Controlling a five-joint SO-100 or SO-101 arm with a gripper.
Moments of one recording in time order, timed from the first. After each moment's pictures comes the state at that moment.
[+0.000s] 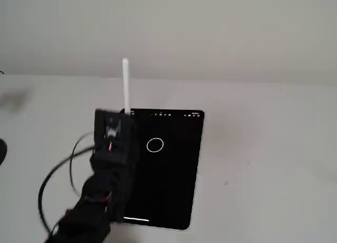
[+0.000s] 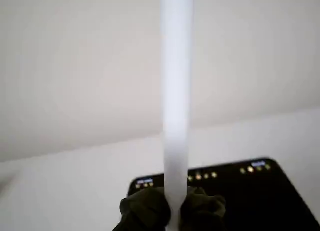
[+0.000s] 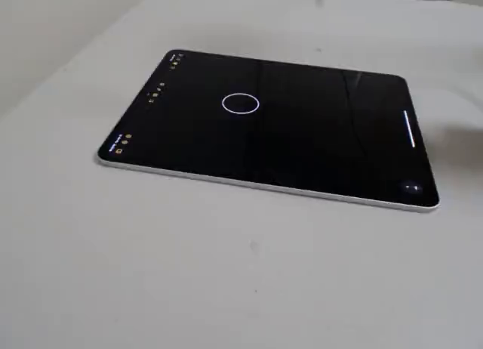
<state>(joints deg) -14.9 115.0 151.6 -39.9 -70.4</state>
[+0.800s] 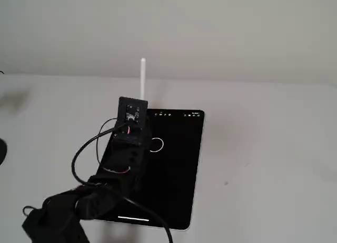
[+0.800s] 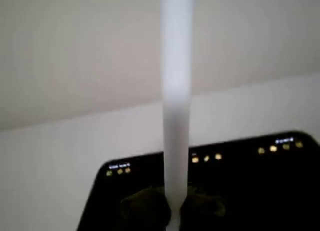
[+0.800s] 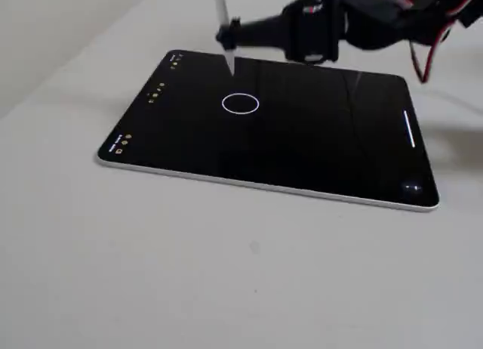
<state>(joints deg) -15.1 74.4 125.7 -46.7 -70.5</state>
